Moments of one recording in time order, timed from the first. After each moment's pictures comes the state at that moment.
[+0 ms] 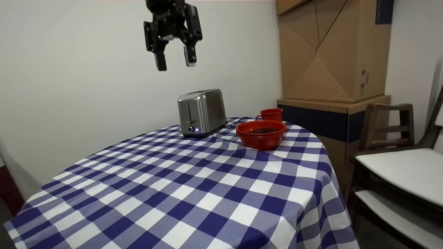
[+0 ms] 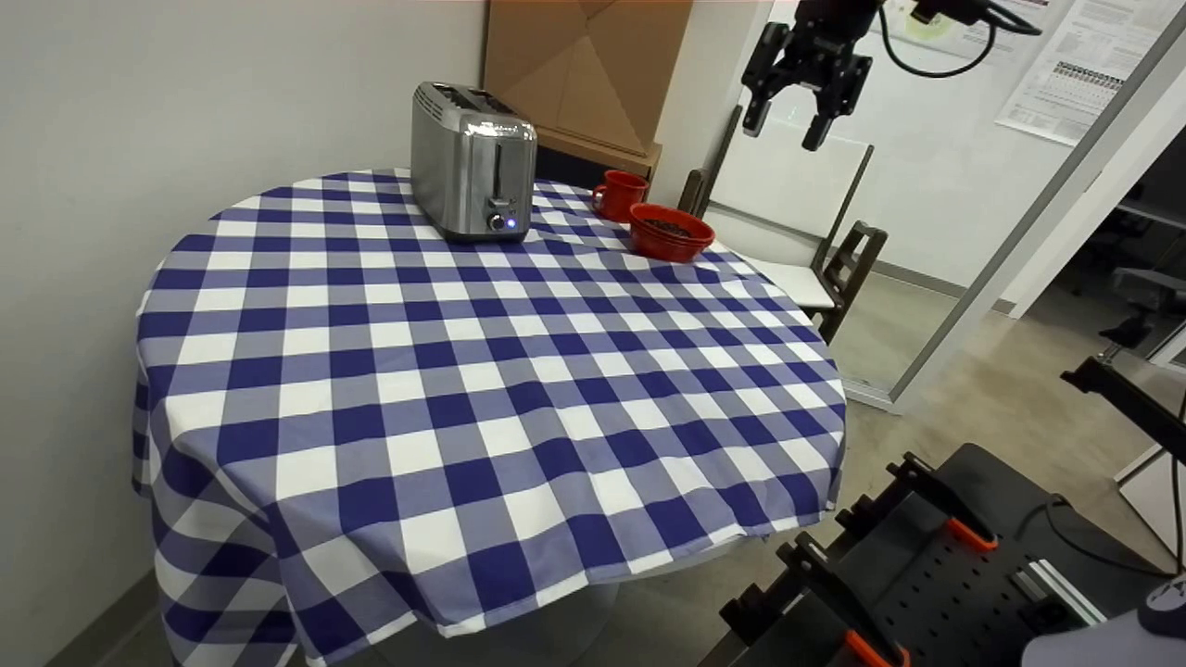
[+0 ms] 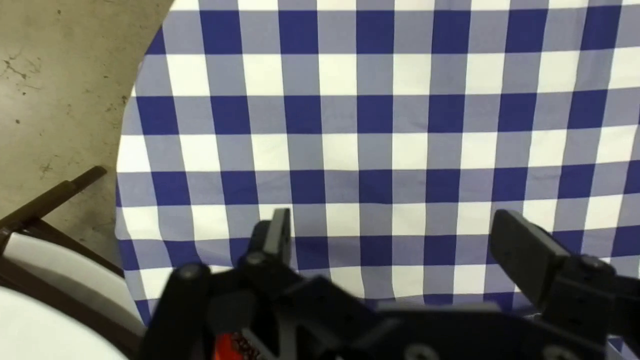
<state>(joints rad) -0.12 0.01 -0.13 -2.17 0.01 2.15 0.02</state>
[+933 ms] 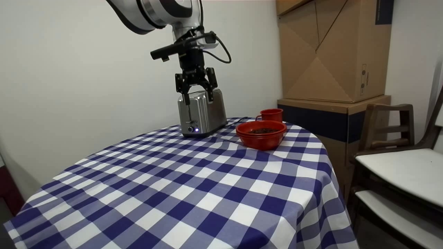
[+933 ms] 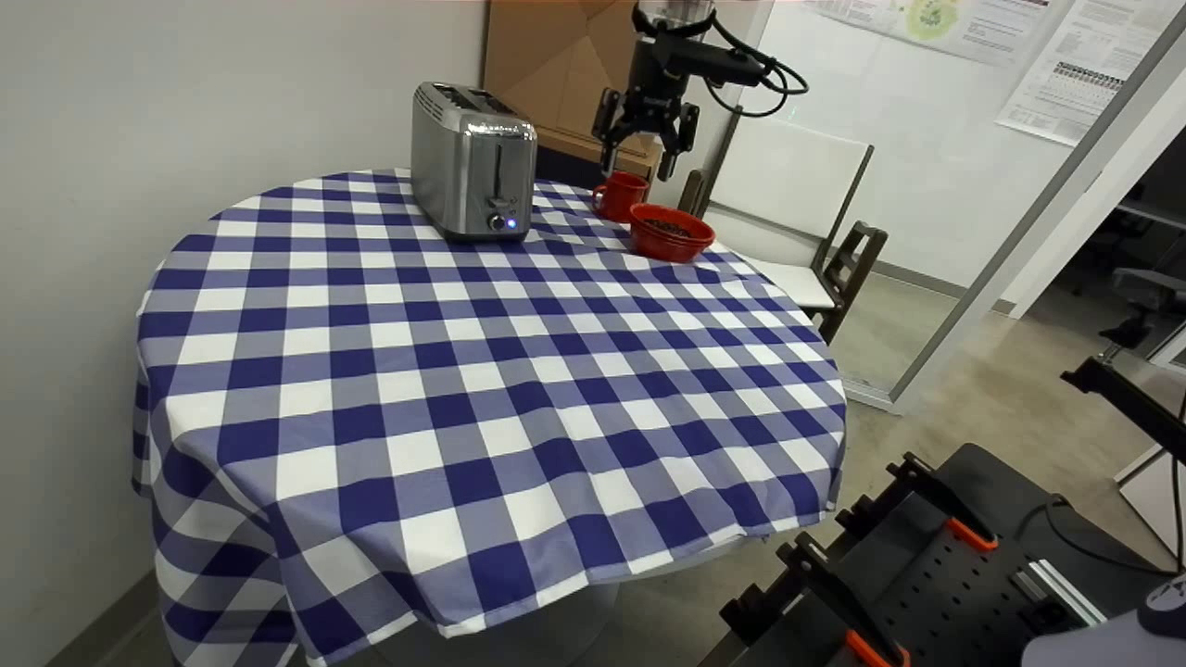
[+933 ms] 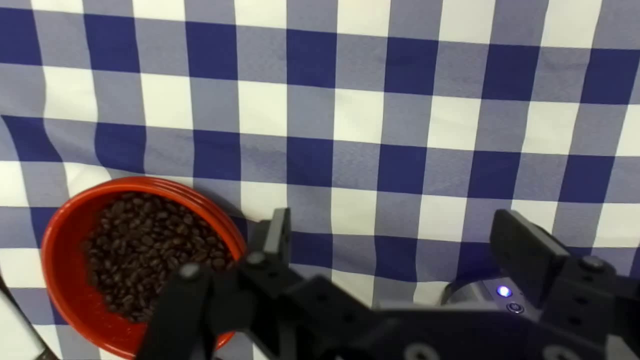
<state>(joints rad) -0.05 0.58 -0.07 -1.62 0.00 2.16 0.09</state>
